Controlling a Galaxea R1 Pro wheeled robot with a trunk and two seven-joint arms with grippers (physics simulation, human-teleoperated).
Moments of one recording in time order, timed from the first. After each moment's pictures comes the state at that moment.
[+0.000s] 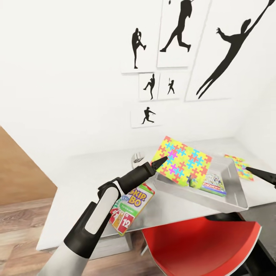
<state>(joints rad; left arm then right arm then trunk) -0.60 -0.14 -0.45 -1.42 1.06 0.46 -0.15 -0.28 -0.61 -0.61 -1.62 -0.80 1.04 0.79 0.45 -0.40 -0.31</state>
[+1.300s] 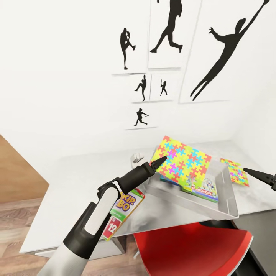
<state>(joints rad) -0.60 -0.13 -0.45 -1.43 1.06 0.45 -0.15 -0.28 -0.60 -0.59 -1.62 -0.80 1.04 0.78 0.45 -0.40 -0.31</state>
